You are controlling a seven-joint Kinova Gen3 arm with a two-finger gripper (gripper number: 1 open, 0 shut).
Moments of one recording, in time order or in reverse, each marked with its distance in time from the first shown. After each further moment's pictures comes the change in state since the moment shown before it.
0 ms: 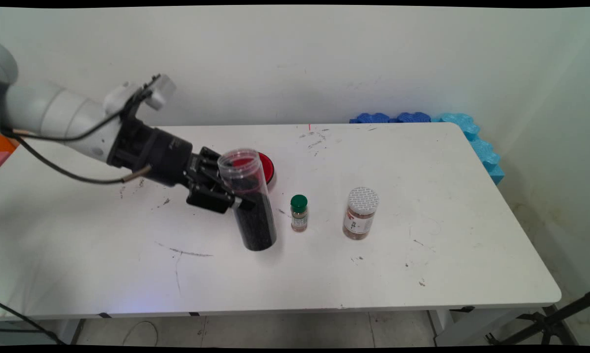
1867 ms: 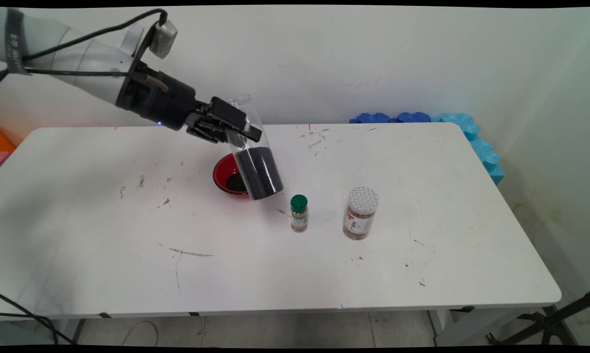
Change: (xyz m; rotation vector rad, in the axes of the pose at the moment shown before) arm 0.057 -0.055 -0.026 0.098 0.041 -0.745
